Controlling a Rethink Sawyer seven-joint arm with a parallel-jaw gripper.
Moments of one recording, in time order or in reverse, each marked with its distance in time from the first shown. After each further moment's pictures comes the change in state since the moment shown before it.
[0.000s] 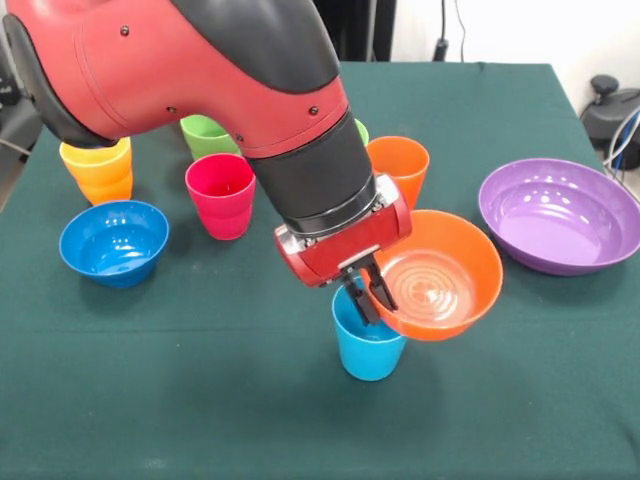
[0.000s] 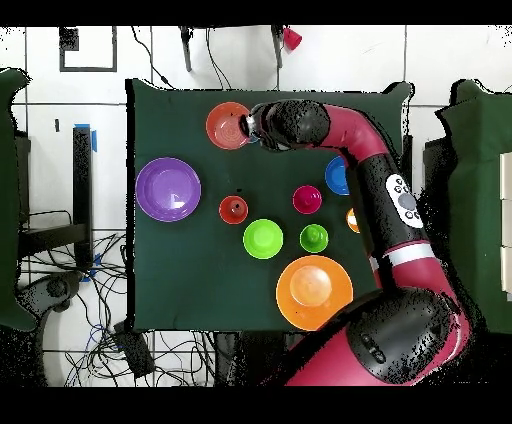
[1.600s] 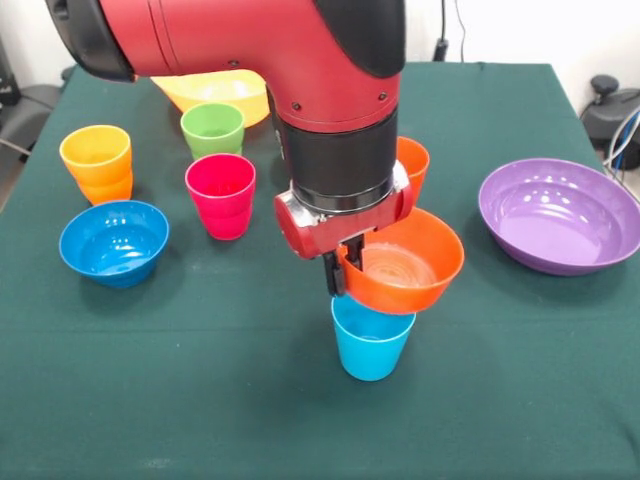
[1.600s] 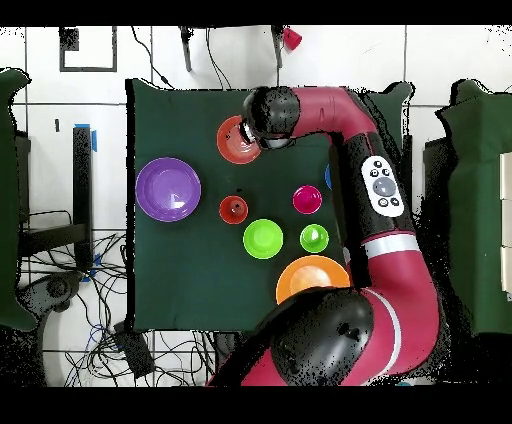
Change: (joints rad) arm 0.190 -0.118 -0.213 -0.100 -0.071 0.180 0.000
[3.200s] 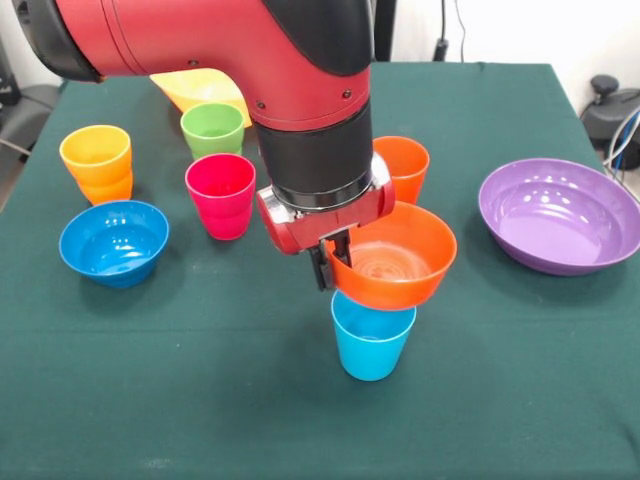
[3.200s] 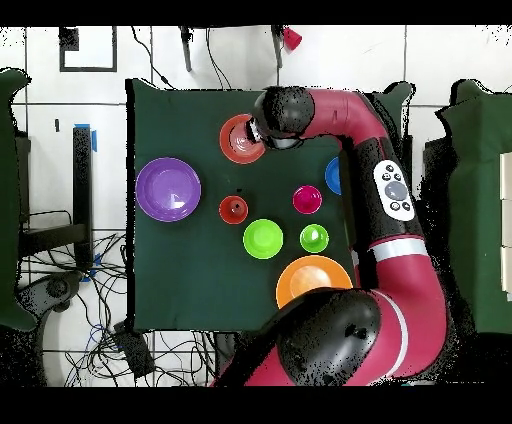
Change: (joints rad) arm -0.015 0.006 -0.028 0.000 0.089 0.000 0.000
